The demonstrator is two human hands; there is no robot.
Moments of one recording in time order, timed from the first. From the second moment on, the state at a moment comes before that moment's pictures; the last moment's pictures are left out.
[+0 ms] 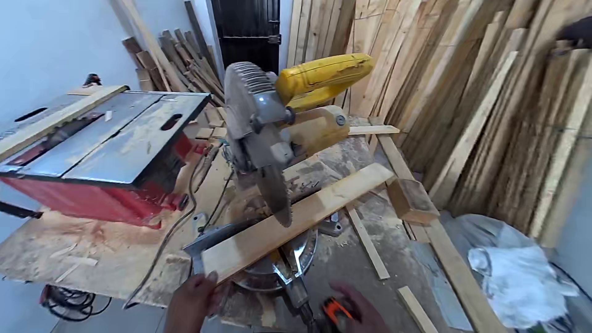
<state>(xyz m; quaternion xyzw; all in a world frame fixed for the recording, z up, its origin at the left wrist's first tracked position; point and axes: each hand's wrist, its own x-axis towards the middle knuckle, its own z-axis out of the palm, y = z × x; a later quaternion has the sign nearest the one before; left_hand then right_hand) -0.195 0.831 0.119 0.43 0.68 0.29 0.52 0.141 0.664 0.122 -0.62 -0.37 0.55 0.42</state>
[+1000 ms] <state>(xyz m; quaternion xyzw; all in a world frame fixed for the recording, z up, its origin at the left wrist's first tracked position) -0.178 0.813 0.094 0.58 0.75 0.28 0.17 0.167 0.796 0.091 -0.48 -0.25 0.62 0.56</state>
